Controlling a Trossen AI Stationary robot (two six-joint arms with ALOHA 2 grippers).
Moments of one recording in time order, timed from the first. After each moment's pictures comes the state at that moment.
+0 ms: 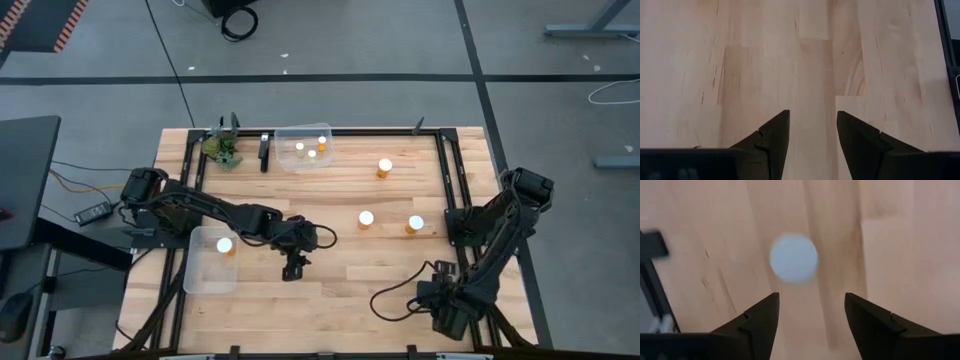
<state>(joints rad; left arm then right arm) -0.22 1.69 1.13 -0.38 0.04 -0.27 1.03 1.60 0.98 -0.90 0.10 1.24</state>
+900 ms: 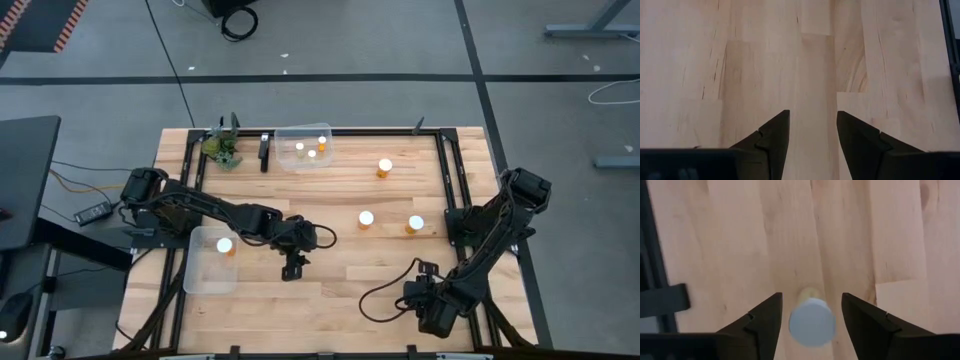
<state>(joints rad) -0.22 1.69 1.13 -0.40 0.04 -0.28 0.96 1.62 0.95 -0.73 0.21 1.12</state>
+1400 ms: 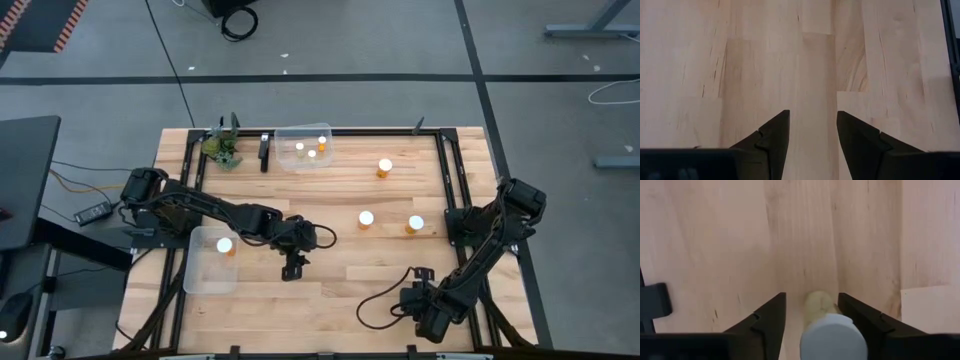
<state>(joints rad) -0.22 1.69 1.13 -0.40 0.04 -0.29 0.96 1.72 0.95 -0.66 0.18 1.10</state>
